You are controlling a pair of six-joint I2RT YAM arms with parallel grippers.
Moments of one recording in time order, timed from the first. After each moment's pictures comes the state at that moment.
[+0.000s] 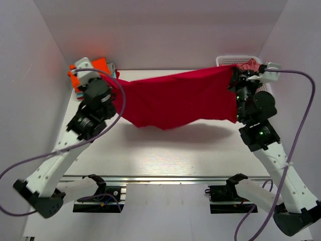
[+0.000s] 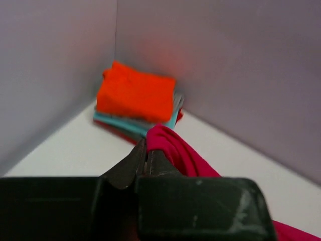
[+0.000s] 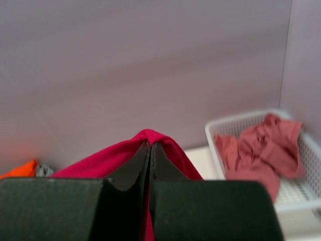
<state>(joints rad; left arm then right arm) -0.62 1.13 1.34 -0.31 -1.12 -0.29 0.47 0.92 1.09 0.08 0.50 0.14</state>
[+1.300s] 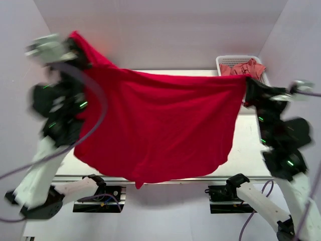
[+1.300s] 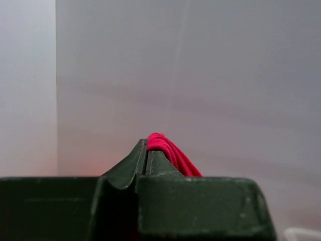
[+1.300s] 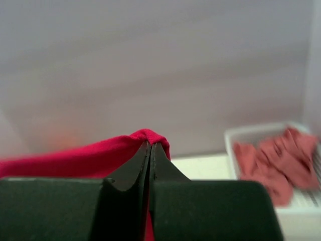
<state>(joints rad) -0.62 1.05 1.66 0.10 -0.64 0.27 0.46 0.65 1.22 -0.15 0.30 0.16</state>
